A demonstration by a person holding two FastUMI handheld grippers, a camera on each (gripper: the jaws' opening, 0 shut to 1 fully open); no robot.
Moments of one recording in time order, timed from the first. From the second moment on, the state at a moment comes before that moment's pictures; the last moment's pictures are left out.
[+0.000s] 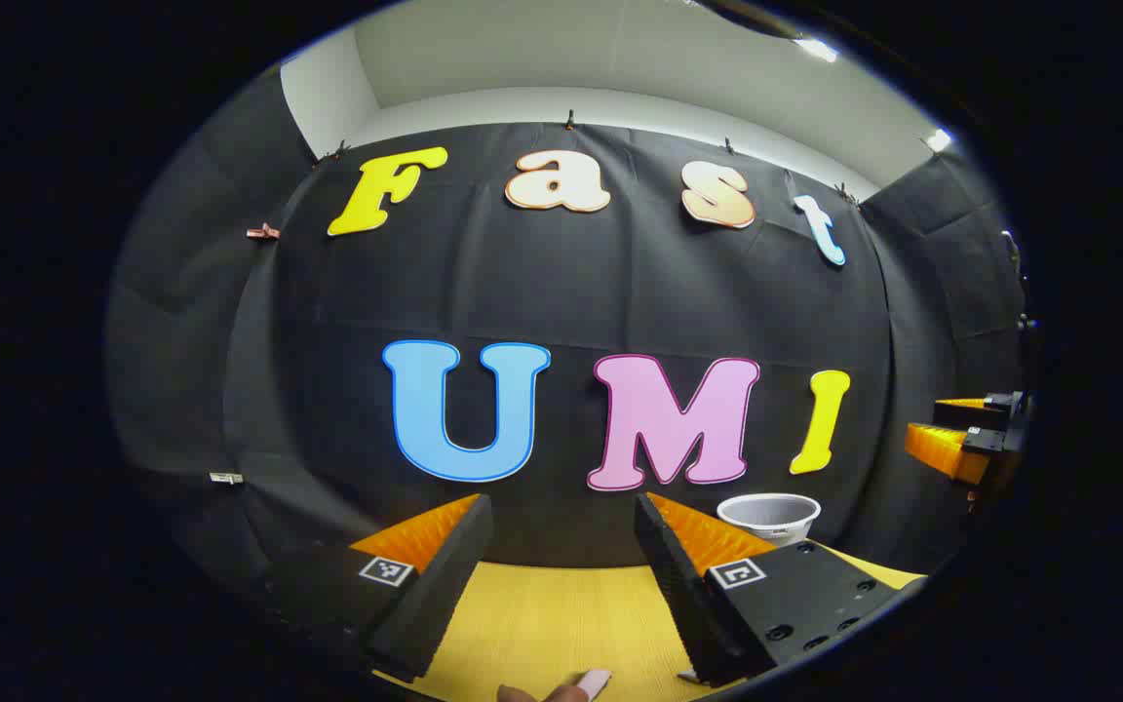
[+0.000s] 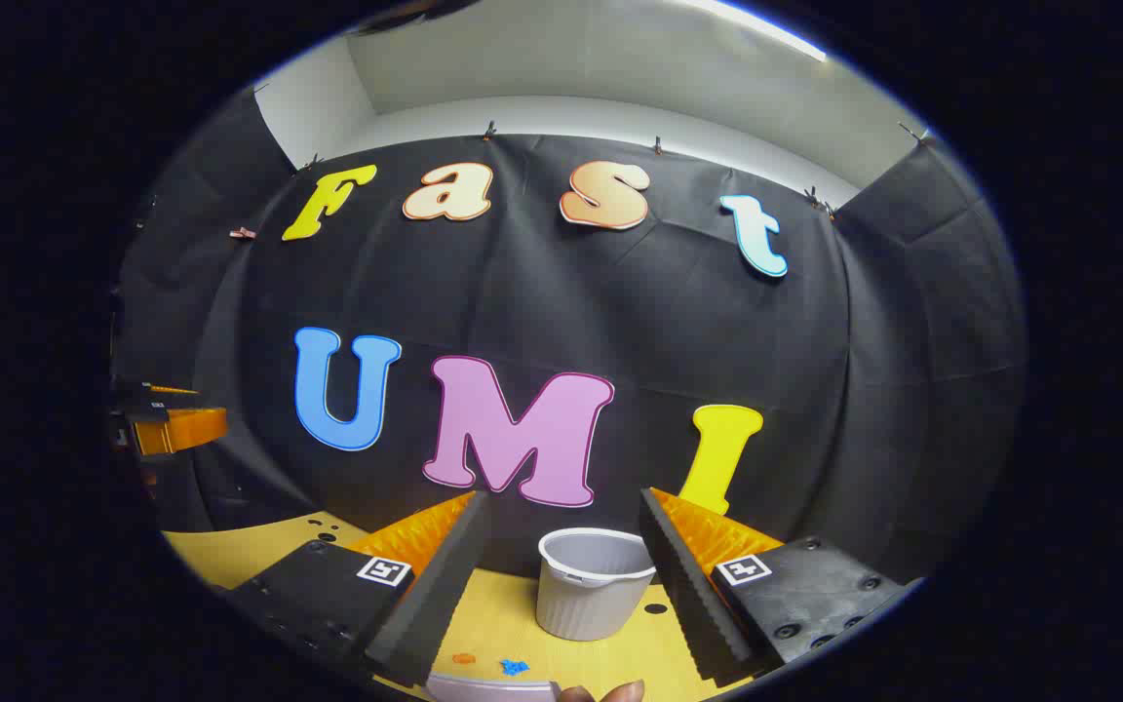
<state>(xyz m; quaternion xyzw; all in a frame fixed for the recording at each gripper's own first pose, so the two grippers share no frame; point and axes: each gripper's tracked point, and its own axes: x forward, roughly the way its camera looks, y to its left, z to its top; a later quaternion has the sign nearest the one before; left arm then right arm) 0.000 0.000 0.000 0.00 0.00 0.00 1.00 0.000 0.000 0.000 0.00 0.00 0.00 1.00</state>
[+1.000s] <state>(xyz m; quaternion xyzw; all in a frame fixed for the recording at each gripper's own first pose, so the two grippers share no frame) 0.002 -0.001 -0.003 0.03 0.03 -0.01 1.00 -0.024 0.022 -0.065 -0.01 0.12 0.08 0.99</state>
